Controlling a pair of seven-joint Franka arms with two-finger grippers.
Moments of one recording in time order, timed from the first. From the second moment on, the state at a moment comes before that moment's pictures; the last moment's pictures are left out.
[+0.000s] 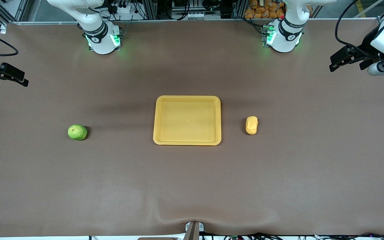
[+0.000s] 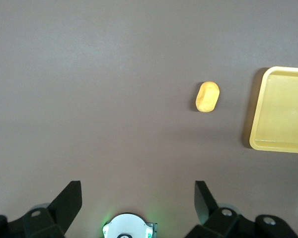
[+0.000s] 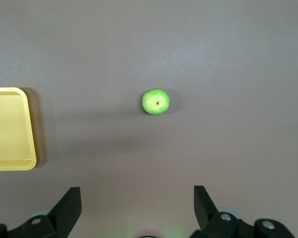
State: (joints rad) left arm -0.07 -0.11 -0.05 -1.63 0.03 1.48 -0.17; right arm -0.01 -0.03 -0.06 -1.59 0.01 1.49 -0.03
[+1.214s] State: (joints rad) left arm -0.07 -0.07 -0.05 -1.62 0.03 1.48 -0.16; right arm -0.02 0.00 -0.06 -1.60 0.01 1.49 -0.03
